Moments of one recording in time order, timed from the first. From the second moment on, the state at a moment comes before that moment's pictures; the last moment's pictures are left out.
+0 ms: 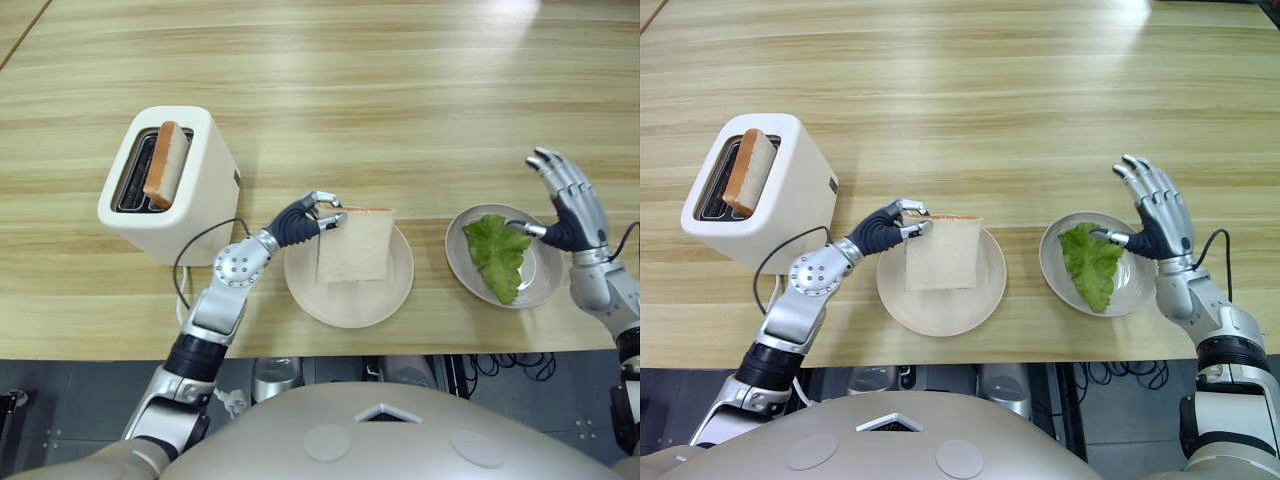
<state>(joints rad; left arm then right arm) -0.04 0.26 -0.30 0.01 0.13 -0.01 -0.39 -0.18 -0.83 0.08 0.92 -0.91 -0.86 -0.76</state>
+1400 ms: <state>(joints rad) -0.01 0.23 -0.32 0.11 0.15 -0.10 -0.41 -0.33 -0.91 0.61 1.22 -1.08 -0.69 -1.15</state>
